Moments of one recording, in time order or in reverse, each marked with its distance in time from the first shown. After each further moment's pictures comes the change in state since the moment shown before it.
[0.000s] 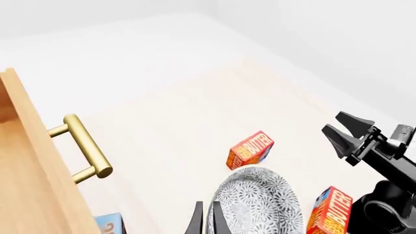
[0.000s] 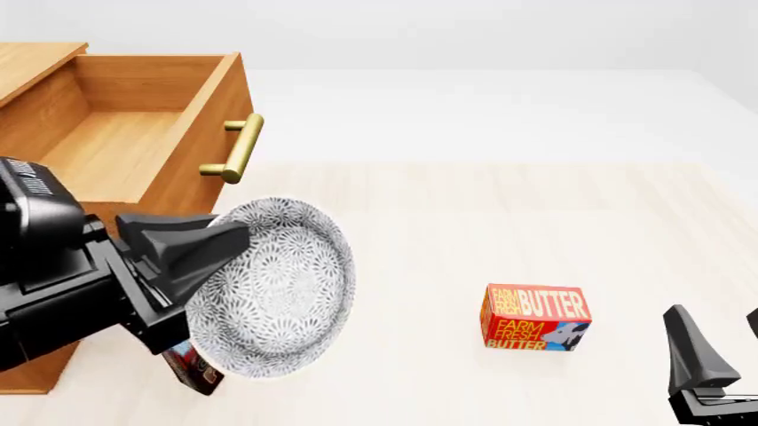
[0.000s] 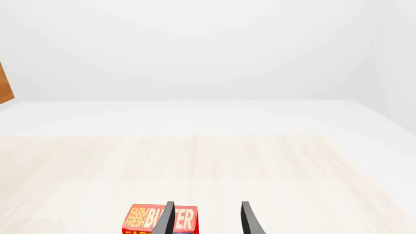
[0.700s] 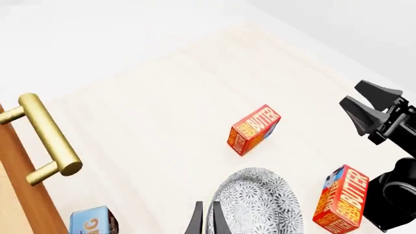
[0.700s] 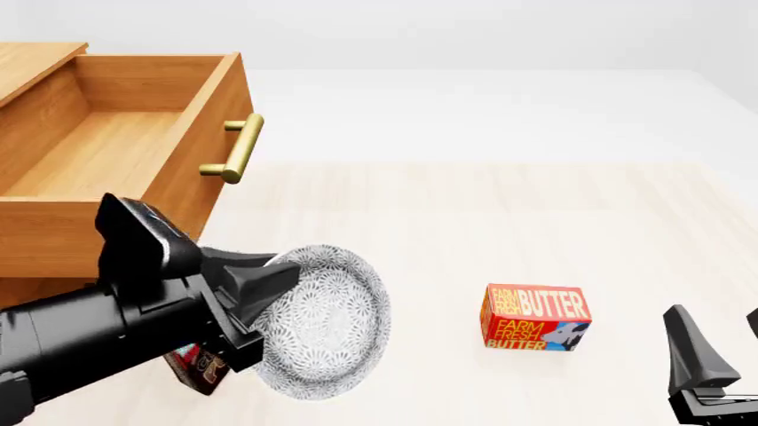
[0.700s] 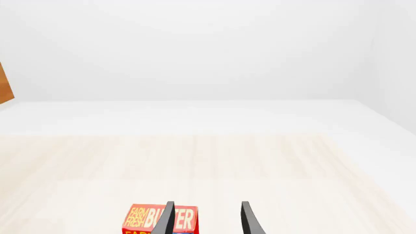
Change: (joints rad) left arm -0.031 0.156 0.088 -0.124 0.007; right arm 0.000 0.000 0.000 0.000 0.000
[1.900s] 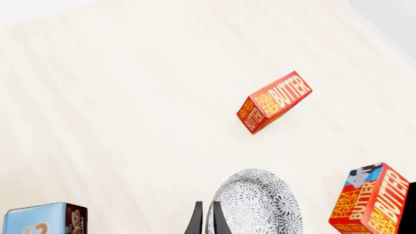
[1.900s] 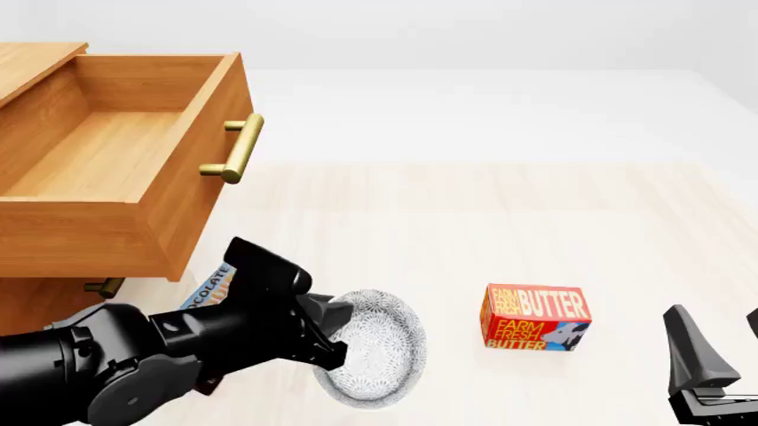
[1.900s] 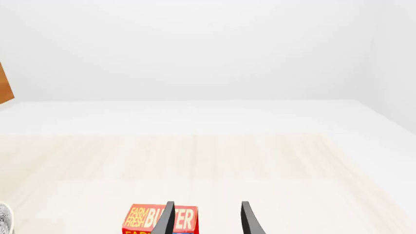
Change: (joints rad) left arm -0.007 0.404 0.035 -0.220 -0.127; right arm 0.000 0.000 0.000 0.000 0.000
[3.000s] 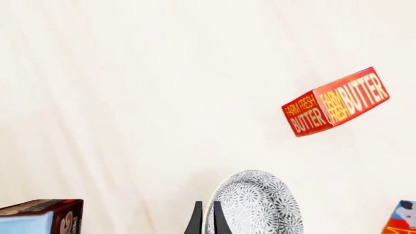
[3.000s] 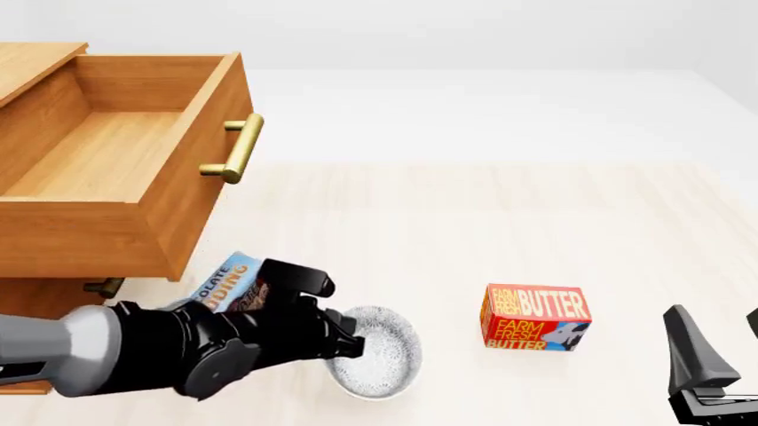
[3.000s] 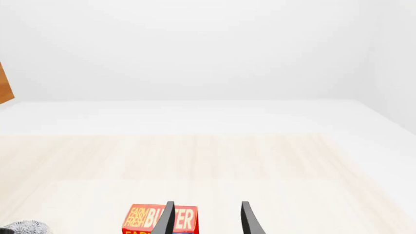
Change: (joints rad) left arm 0.069 0.320 -0.037 -0.116 -0.105; right arm 0.000 0.000 0.000 0.000 0.000
